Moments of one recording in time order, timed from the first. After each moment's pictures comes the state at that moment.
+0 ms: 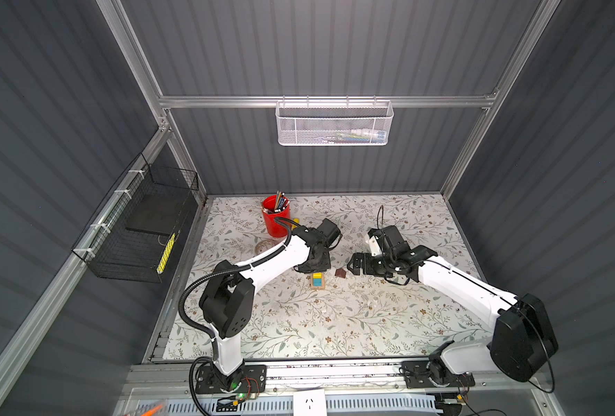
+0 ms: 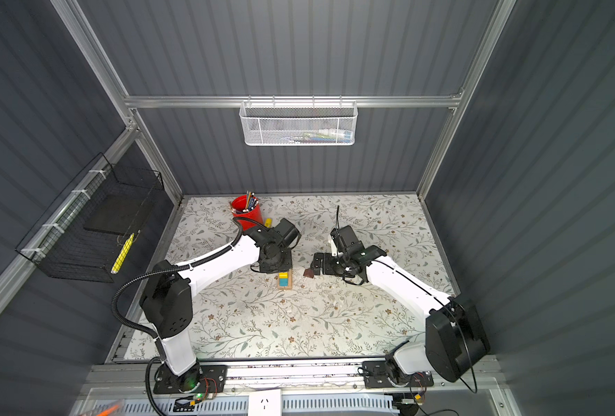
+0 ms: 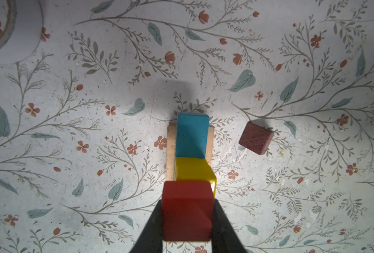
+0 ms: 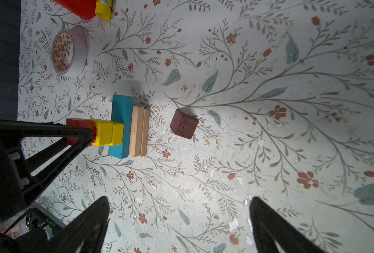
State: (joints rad) left arm -0.78 1.85 1.52 -0.99 -0.12 -0.80; right arm 0.53 1.40 0.99 -0.56 -0.19 0.52
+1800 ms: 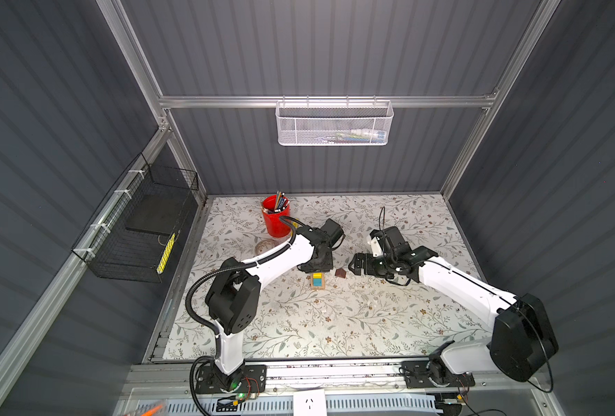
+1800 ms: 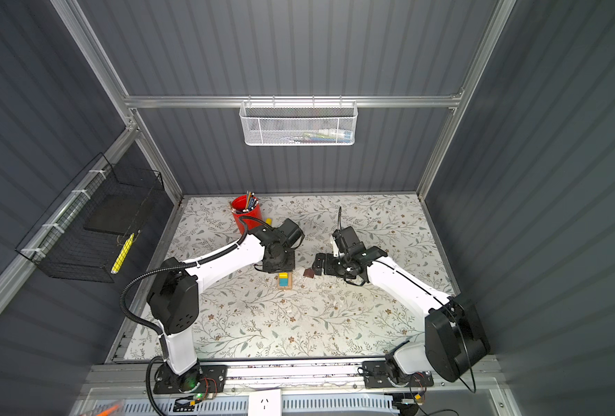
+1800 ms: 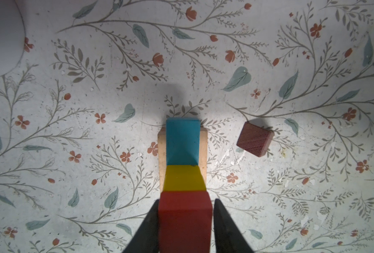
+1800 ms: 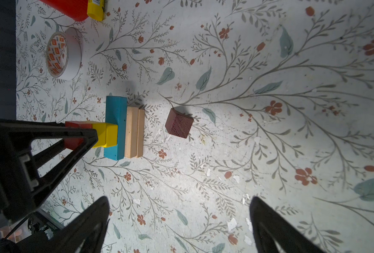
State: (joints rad) left arm -0.79 1.89 1.56 -1.00 -0.12 -0.75; right arm 0.51 1.40 0.97 -0.55 -0.20 0.53
